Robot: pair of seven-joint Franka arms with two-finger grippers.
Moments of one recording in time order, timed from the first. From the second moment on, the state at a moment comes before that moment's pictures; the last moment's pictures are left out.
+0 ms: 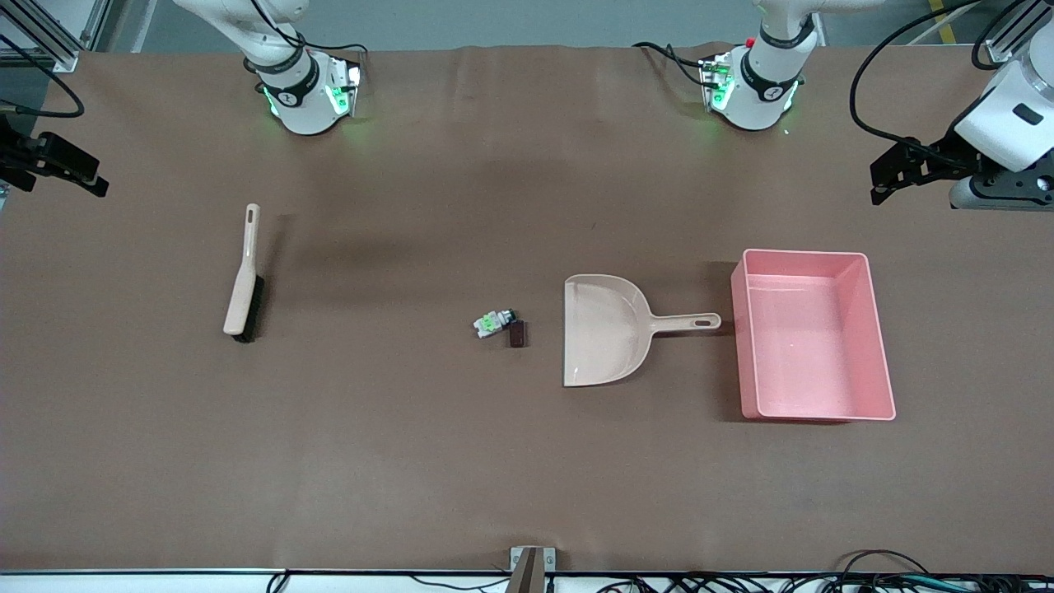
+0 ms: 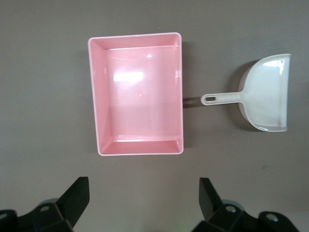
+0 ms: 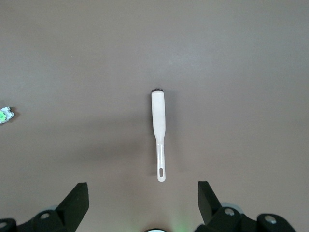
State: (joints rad) left arm -0.05 -0.07 -0.07 -1.64 0.00 1.57 -0.02; right arm -0.17 -0.10 0.09 -1.62 0.00 1.49 0.01
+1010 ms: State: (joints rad) left arm -0.10 0.04 -0.23 -1.99 -0.03 2.07 0.53; right arm -0.17 -0.13 0.07 -1.94 0.00 1.71 -0.01
